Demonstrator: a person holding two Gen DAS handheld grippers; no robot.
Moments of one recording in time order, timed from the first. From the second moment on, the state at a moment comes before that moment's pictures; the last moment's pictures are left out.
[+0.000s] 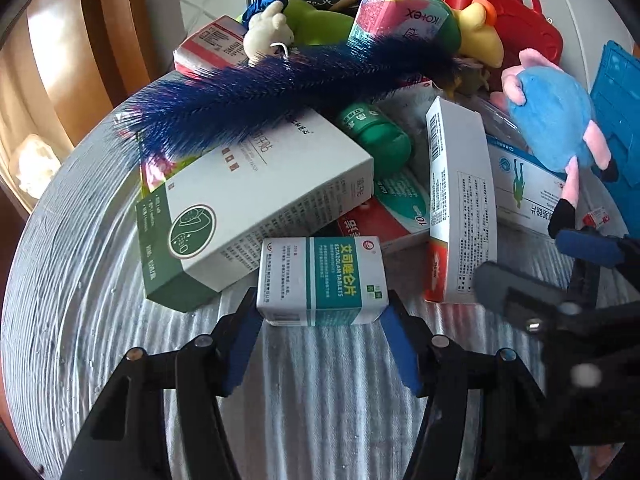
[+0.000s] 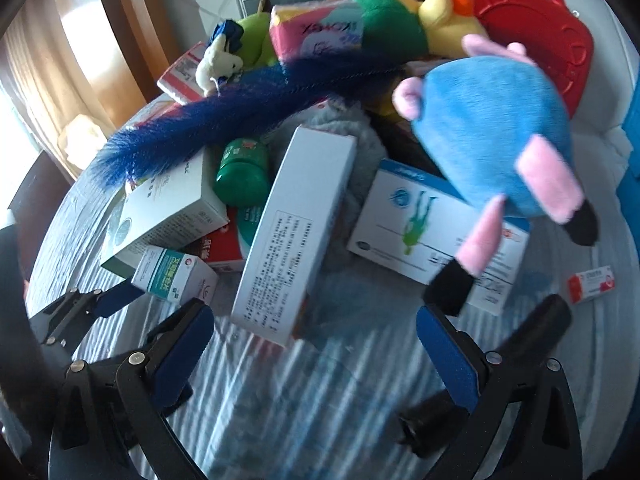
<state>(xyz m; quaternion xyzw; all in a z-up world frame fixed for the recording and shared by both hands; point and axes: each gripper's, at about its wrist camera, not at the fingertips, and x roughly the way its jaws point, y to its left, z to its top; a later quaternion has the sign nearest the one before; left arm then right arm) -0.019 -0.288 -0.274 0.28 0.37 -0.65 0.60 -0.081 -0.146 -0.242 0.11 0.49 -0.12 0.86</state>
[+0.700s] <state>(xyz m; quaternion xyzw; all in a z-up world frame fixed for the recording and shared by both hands) -0.013 -0.279 -0.268 0.27 0.36 -0.64 0.62 -0.077 -0.156 -0.262 0.11 0.51 -0.13 0.85</state>
